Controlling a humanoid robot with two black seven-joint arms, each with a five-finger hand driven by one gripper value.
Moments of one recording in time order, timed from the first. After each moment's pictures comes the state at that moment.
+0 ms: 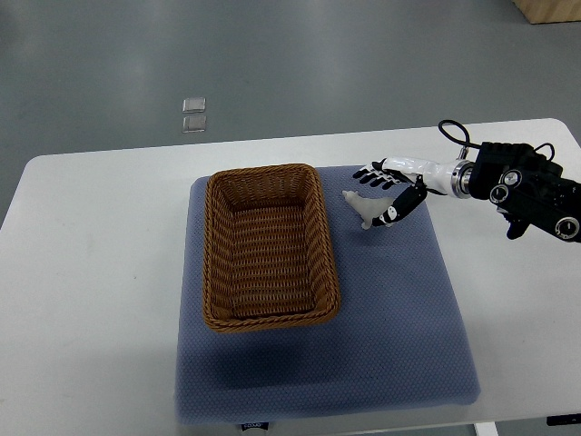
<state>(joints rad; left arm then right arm) 0.02 0.00 -0.17 -0.18 0.03 0.06 0.07 0.92 -0.41 0.34 0.87 -1.09 0.29 0.05</state>
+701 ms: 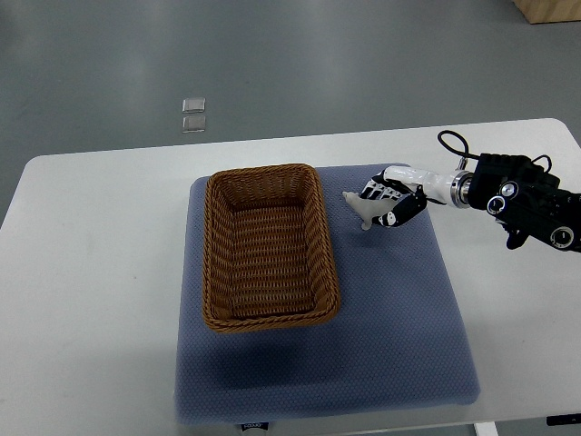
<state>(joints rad) 0.03 0.00 -0.17 -0.18 0.03 0.06 0.07 0.91 -0.40 0.30 0.85 -1.09 0.26 0.08</state>
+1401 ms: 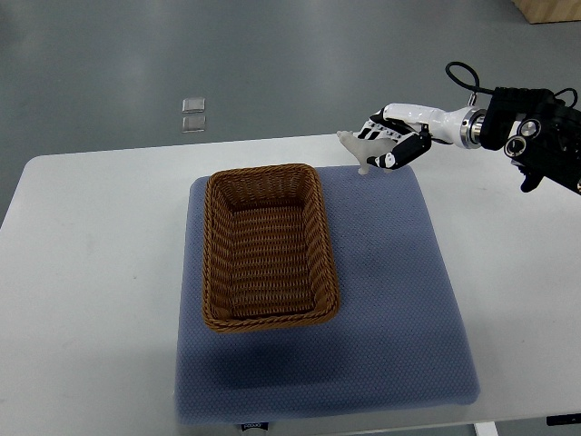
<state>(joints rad) 0.03 0.00 -0.17 -0.18 0.03 0.06 0.07 1.09 -0.49 0.30 0.94 -1.07 0.29 0.08</state>
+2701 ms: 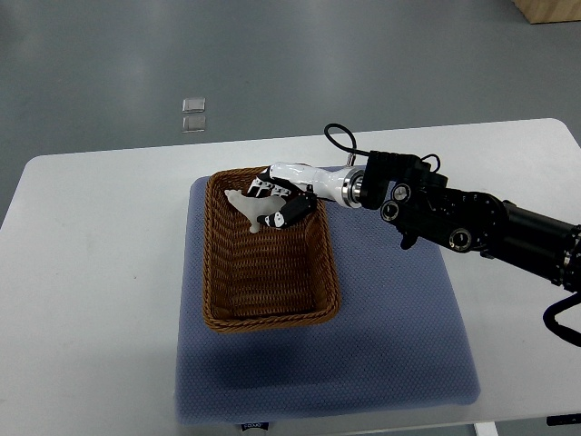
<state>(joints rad) 0.03 0.00 -0.17 -0.19 0.03 0.06 0.08 1.01 -0.09 0.26 0.84 -1.08 0.16 0.11</state>
